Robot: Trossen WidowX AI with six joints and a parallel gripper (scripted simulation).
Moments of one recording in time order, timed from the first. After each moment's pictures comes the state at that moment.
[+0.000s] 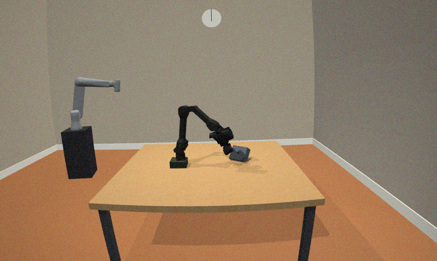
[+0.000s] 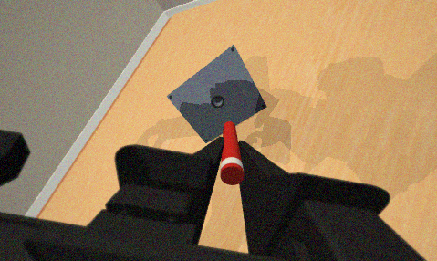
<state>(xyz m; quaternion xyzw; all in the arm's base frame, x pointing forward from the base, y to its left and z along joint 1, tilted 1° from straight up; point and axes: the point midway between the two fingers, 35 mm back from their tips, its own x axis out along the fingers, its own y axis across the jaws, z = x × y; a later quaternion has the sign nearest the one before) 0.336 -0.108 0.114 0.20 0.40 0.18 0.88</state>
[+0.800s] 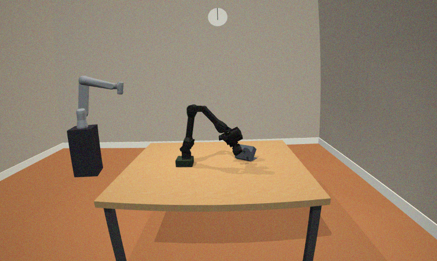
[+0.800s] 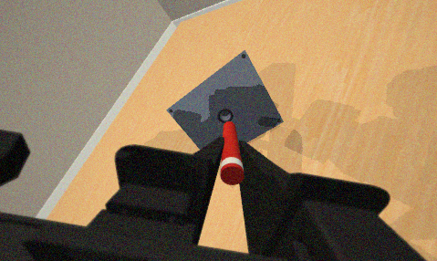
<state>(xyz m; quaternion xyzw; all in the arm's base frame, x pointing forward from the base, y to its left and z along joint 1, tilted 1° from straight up) 0.365 -0.082 0.099 0.22 0.38 0.20 0.88</state>
